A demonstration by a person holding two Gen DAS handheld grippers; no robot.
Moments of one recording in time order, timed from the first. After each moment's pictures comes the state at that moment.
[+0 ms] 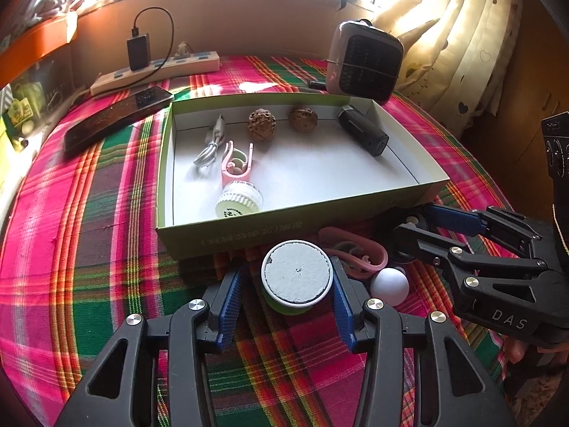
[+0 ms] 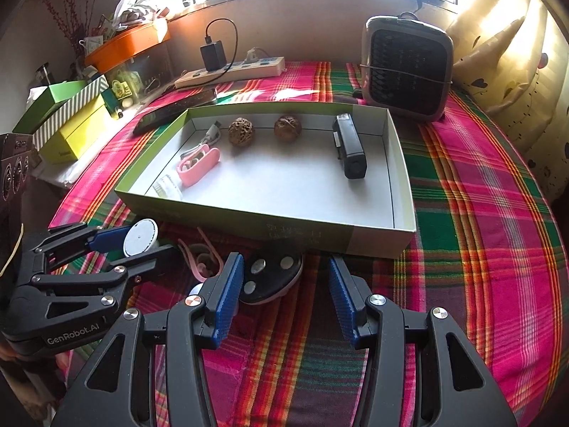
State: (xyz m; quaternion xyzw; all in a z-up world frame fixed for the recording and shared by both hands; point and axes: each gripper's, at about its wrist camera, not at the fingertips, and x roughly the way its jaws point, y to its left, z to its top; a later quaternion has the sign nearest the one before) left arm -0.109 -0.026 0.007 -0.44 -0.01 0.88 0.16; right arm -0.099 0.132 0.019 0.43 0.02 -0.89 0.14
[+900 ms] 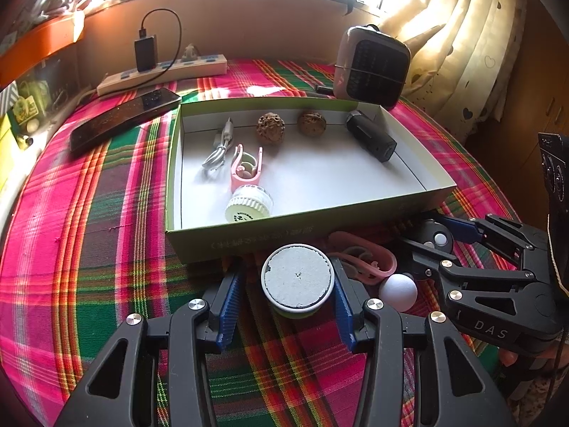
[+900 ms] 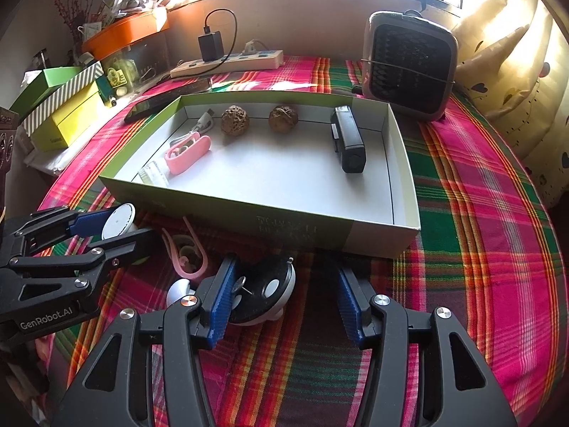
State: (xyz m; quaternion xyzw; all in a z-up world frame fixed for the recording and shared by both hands) left arm -0.110 -0.030 0.006 -0.44 -0.01 0.89 0.15; right arm -0.100 0.134 0.010 0.43 0.04 -0.89 0.13
